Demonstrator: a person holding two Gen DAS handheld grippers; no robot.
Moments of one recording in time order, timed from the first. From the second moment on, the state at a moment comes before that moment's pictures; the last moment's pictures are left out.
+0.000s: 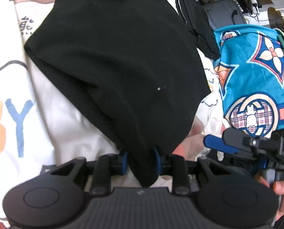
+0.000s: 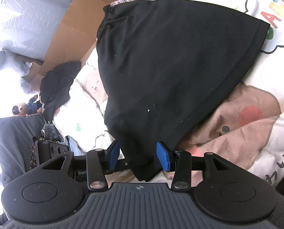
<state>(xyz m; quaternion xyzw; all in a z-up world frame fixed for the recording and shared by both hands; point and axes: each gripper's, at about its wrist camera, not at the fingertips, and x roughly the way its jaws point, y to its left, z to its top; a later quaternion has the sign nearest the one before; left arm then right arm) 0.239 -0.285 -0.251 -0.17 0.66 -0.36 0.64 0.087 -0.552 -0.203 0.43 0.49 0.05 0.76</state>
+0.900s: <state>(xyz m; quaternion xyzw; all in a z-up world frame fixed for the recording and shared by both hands) 0.238 -0.264 -0.240 -0.18 0.65 -0.38 0.64 0.076 -0.626 -0.202 0.48 0.40 -0.08 0.78</state>
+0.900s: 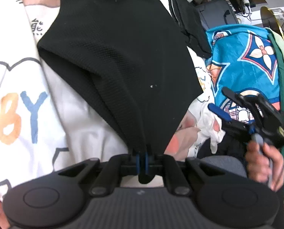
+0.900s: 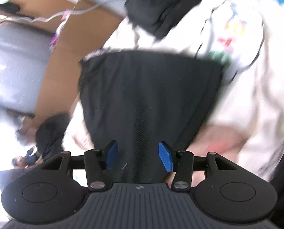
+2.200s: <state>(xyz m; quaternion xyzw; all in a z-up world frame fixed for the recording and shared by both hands) 0.259 -0.186 -0.151 -0.09 0.65 -0.38 0.65 0.150 -0.644 -0.260 0.35 0.57 0.07 0.74</state>
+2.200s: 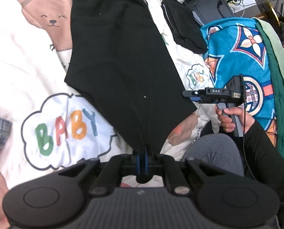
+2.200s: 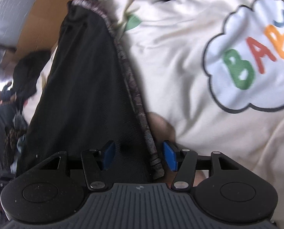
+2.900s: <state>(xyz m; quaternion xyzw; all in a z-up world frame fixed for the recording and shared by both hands) 0.240 -0.171 -0.182 -0.06 0.67 -0.37 0.64 0.135 -0.627 -0.254 0.30 0.61 0.12 0.72</state>
